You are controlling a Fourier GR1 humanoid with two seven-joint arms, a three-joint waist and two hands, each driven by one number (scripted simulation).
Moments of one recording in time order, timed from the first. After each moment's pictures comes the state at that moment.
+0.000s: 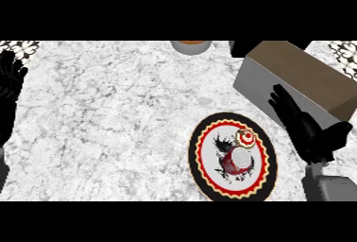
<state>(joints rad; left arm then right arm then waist) -0.19 0.55 0.03 -1.56 0.24 0.20 0.00 -0.13 -0.20 -0.02 -1.54 -0.12 0.12 0.13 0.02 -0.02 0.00</state>
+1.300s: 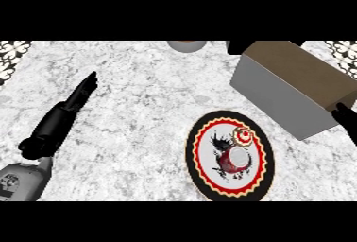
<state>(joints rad) -0.21 0.48 -0.21 -1.53 0.10 0.00 -0.10 0.15 -0.64 0.02 -2.34 0.44 0.23 0.41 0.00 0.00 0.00</state>
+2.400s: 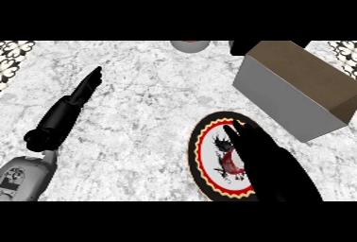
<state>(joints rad) -0.26 0.44 -0.19 -1.52 0.07 -0.03 -0.07 -0.30 -0.40 0.62 -2.15 0.54 0.51 1.09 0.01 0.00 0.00</state>
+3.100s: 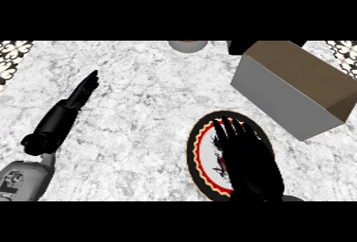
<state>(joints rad) -0.22 0.42 -0.15 -1.51 0.05 -0.06 -0.10 -0.32 -0.26 0.66 -1.96 0.74 0.55 1.07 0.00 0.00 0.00</state>
